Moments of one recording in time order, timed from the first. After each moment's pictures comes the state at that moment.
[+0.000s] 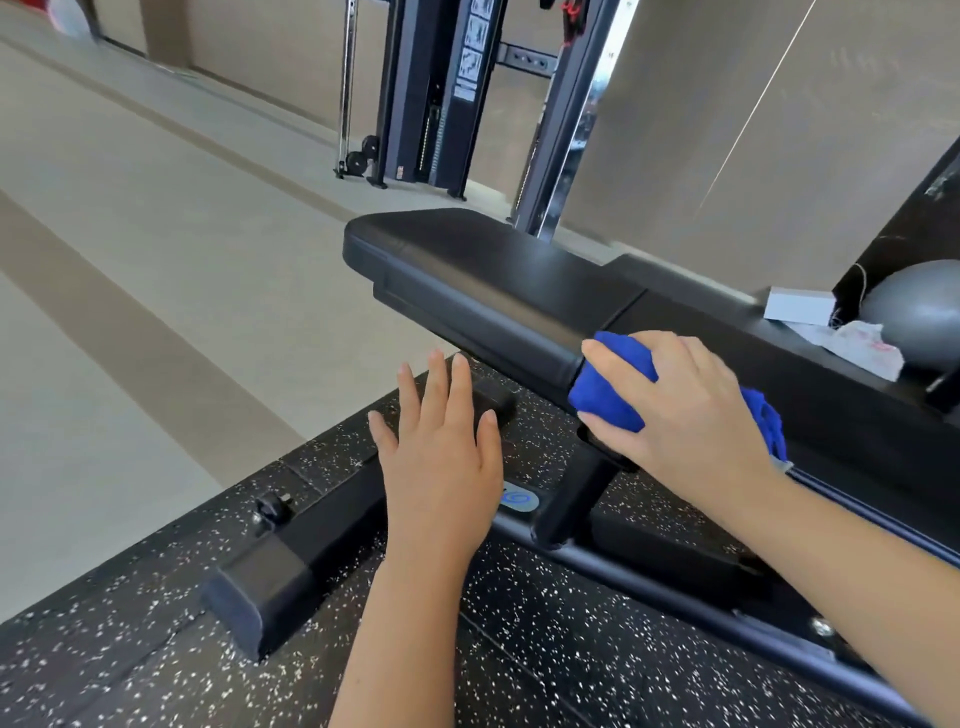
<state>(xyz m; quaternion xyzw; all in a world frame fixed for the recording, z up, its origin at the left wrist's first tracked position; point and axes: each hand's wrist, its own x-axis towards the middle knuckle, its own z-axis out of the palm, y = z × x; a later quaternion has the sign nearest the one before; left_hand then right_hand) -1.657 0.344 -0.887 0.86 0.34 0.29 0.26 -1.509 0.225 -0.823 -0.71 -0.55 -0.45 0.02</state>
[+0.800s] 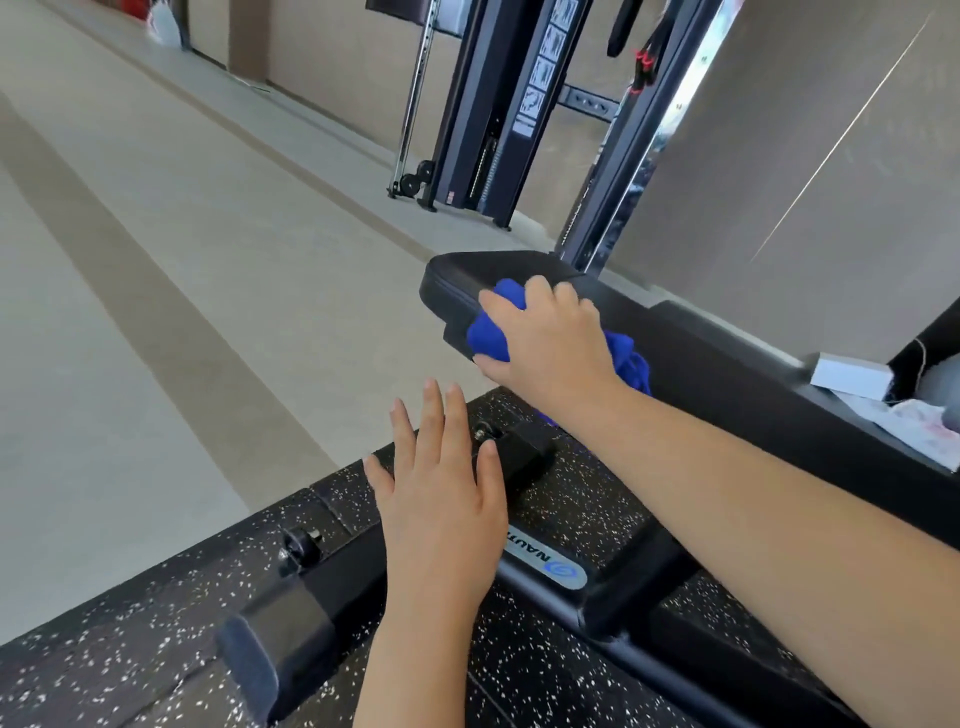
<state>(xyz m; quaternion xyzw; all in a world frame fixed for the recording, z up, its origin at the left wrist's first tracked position) -1.664 0.405 -0.895 0.79 0.40 0.32 0.33 -1.538 0.429 -0.806 -0.76 -0.54 -0.36 -0.08</state>
